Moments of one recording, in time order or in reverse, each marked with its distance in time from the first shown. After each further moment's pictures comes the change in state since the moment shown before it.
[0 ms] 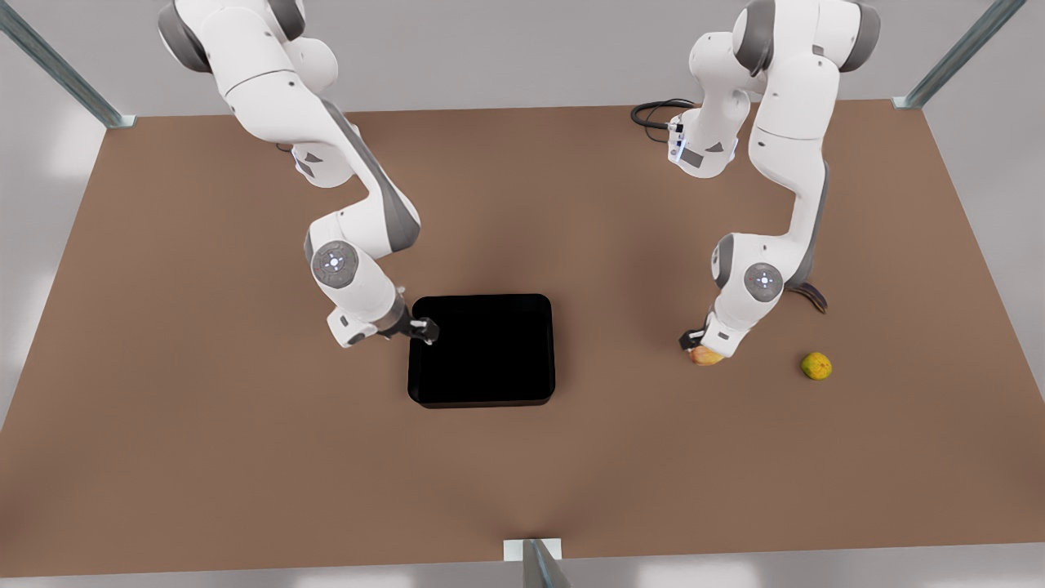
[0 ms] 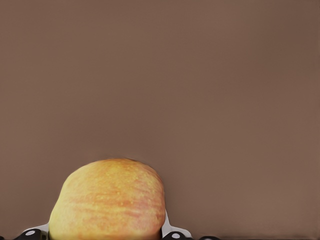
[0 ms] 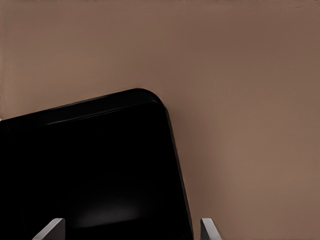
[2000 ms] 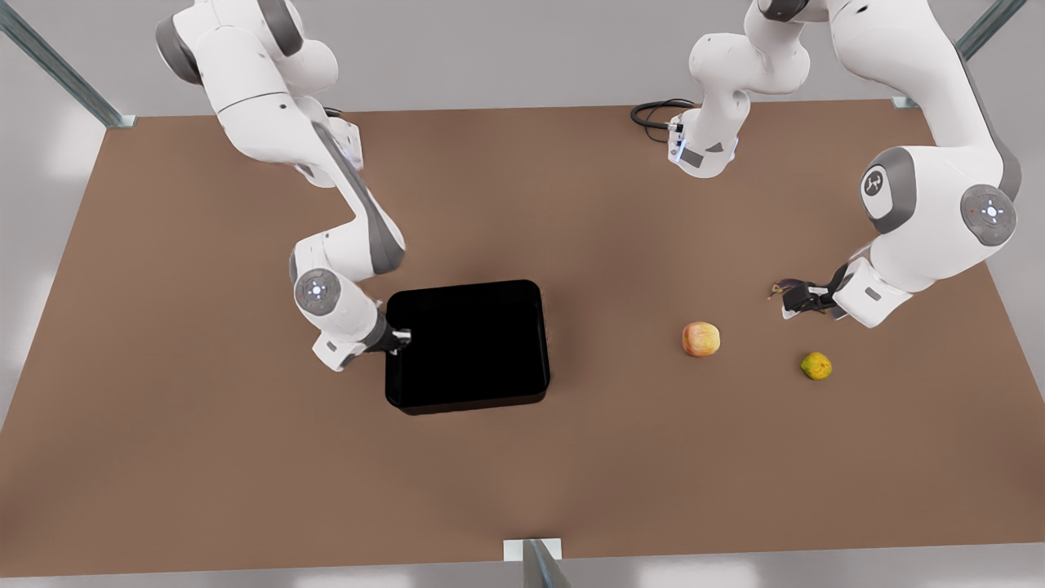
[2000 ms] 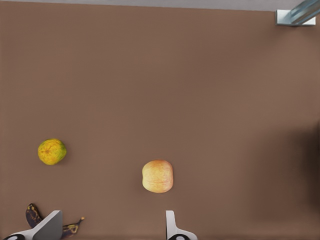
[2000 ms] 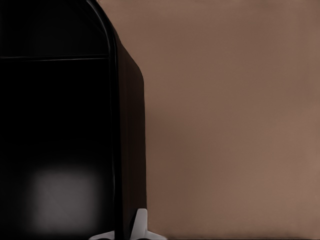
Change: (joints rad) left arm 0.051 -0.250 0.133 0.606 -0.033 -0.911 0.368; right arm -0.081 0.046 -0.012 0.054 -0.009 -0.099 -0.345
